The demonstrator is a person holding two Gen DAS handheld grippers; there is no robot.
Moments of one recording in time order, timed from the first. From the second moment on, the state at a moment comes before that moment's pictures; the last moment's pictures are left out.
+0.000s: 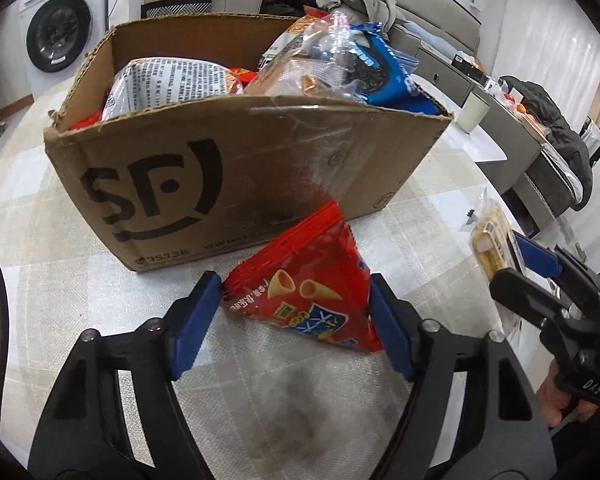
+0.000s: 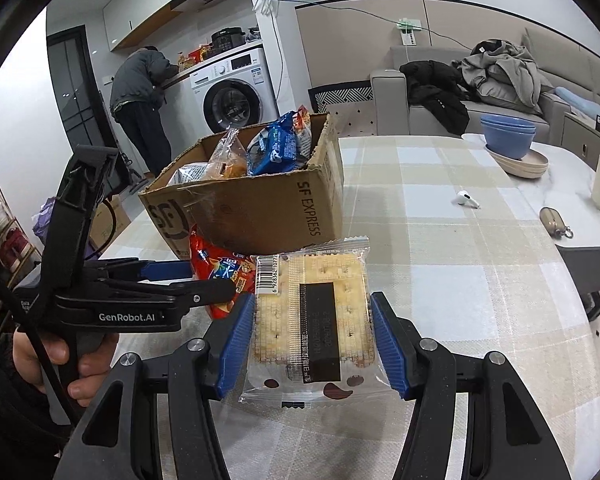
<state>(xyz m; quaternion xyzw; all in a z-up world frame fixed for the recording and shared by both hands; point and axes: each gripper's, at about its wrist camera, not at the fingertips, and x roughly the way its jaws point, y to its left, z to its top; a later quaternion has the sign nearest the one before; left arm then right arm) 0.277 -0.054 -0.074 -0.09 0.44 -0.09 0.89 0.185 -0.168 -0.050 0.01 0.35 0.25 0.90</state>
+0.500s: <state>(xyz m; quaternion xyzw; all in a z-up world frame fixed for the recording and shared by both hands) 0.248 -0.053 -0.060 -0.09 0.42 -0.10 0.90 0.179 -0.163 -0.044 0.01 0.34 0.26 0.90</state>
